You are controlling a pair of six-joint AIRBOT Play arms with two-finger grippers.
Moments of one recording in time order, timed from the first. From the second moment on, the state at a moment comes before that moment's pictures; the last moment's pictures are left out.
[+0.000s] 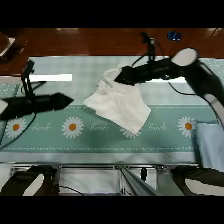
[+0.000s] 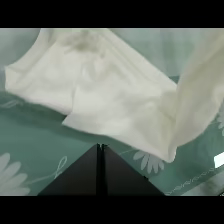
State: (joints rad) left arm -0.05 -0.73 0.64 0.78 -0.96 -1.34; right arm 0.36 -1.49 1.40 -0.65 1.01 1.33
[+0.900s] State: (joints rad) left arm -0.03 -0.52 0.39 0.78 -0.77 -1.40; right arm 0.20 -1.54 1.60 -0.86 1.36 1.40
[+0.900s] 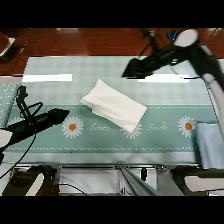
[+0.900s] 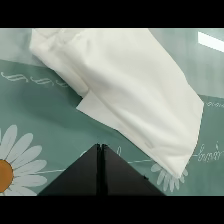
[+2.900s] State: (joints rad) left arm -0.03 -0.52 0.38 0.78 -0.74 -1.41; right arm 0.21 -1.44 1.35 -0.92 1.18 1.38
